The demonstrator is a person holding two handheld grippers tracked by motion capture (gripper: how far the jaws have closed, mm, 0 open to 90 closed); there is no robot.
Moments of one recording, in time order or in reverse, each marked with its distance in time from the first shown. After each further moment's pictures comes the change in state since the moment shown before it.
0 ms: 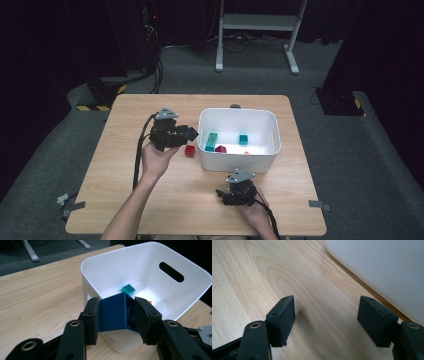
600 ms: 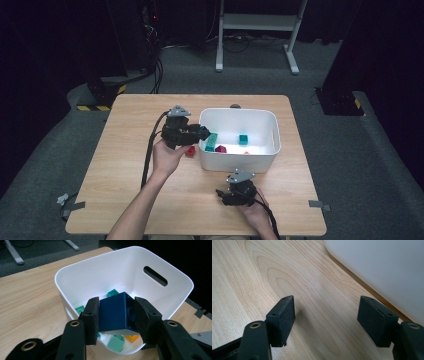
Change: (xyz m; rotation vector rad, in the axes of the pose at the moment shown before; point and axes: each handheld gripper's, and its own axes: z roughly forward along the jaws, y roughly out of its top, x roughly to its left) left arm -0.021 0.016 0.019 0.001 -0.080 0.023; right arm 0.000 0.000 0.000 0.000 0.001 0.003
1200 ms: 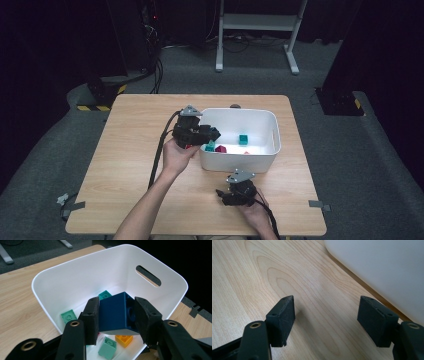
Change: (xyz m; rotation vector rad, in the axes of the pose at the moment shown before) left arm -0.013 0.007 0.023 0.022 -0.042 0.016; right arm 0.000 0.000 0.000 0.000 0.001 0.000
